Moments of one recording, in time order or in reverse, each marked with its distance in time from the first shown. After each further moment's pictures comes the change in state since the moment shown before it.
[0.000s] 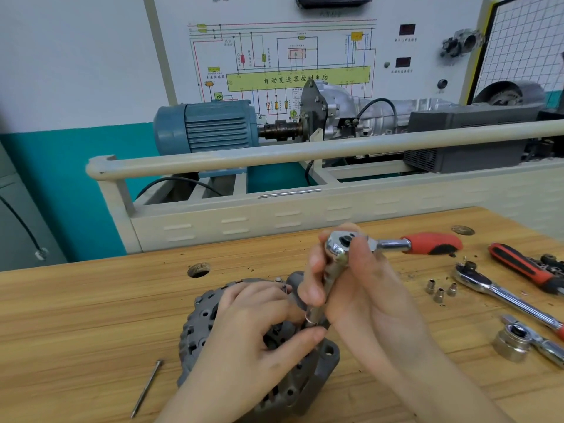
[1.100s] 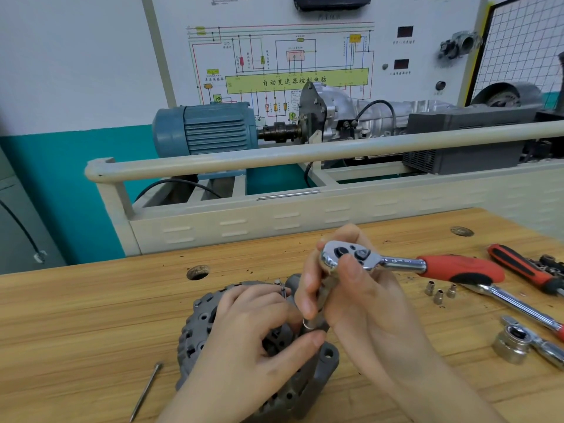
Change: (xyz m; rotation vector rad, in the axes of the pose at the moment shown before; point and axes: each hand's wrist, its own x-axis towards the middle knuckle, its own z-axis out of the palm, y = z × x) left_hand 0.000 0.002 -0.001 0.004 -0.012 -0.013; right_hand -0.003 -0.001 0.004 -0.070 -0.030 -0.021
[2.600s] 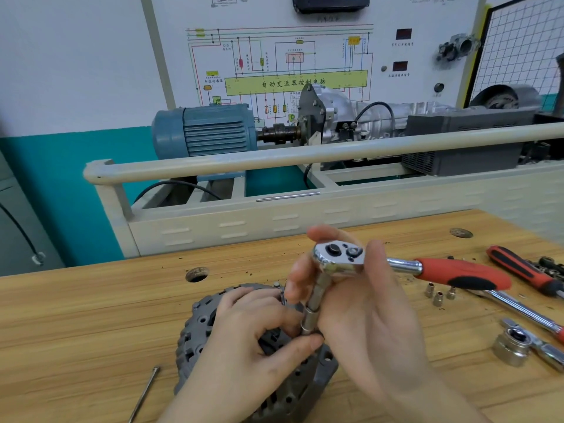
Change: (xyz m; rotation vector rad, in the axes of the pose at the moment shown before) left_hand 0.002 0.005 -0.001 -0.105 0.046 -0.057; right_hand -0.004 0.006 0.002 0.020 0.052 -0.036
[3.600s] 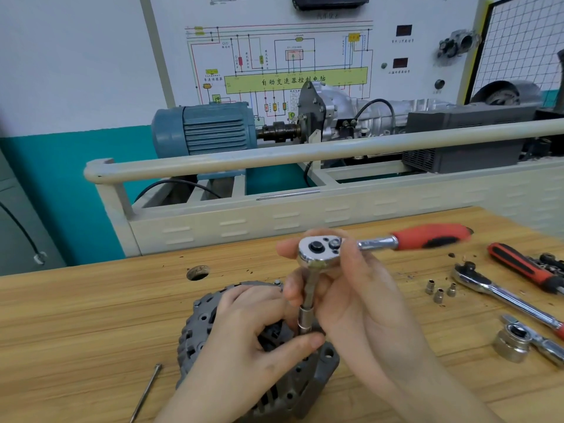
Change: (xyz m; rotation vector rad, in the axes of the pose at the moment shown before) left_hand -0.001 -0.004 -0.001 -0.006 -0.005 0.026; right_hand 0.003 -0.002 0.000 0.007 -0.034 0.051
